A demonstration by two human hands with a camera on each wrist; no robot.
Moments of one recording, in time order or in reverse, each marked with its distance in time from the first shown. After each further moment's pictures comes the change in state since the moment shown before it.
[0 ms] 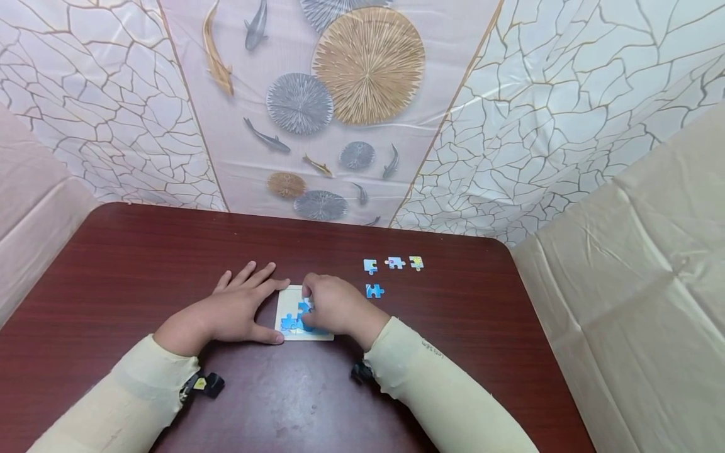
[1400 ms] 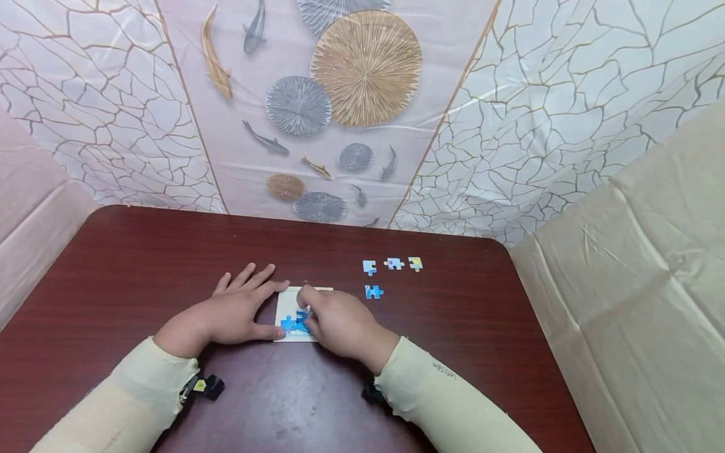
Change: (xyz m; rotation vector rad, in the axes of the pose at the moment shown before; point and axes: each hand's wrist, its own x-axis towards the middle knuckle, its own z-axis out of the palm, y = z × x) left_hand 0.000 0.001 -0.001 -0.015 -0.015 -0.001; right_hand -0.033 0.007 0.020 -0.158 0.219 -0.244
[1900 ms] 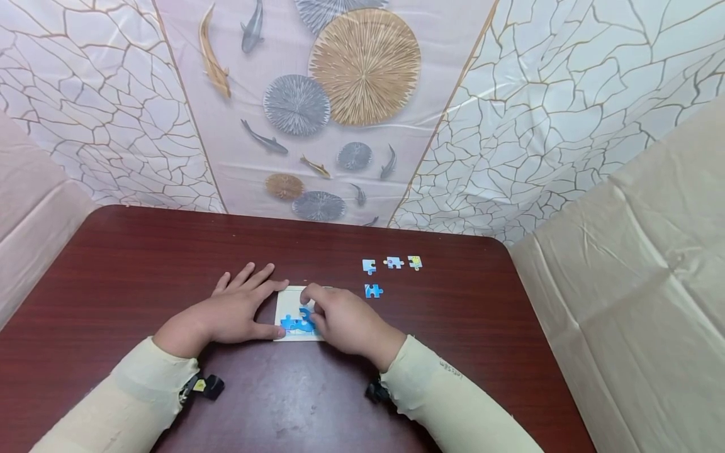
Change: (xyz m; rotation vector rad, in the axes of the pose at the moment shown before) left_hand 0.001 0.000 0.001 0.009 0.008 -0.001; right_hand -0.003 0.006 -0.008 0.165 -0.034 0.063
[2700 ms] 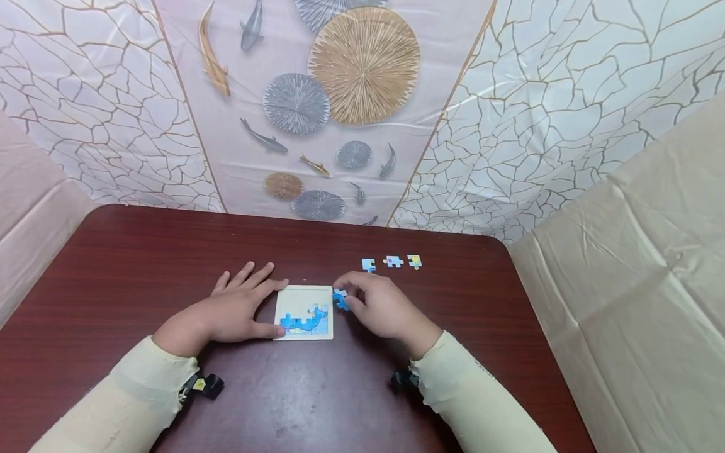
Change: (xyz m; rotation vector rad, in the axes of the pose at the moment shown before) left_hand -0.001 0.000 0.001 -0.006 0.012 -0.002; right_hand -0.022 0.041 -0.034 0.121 0.075 0.175
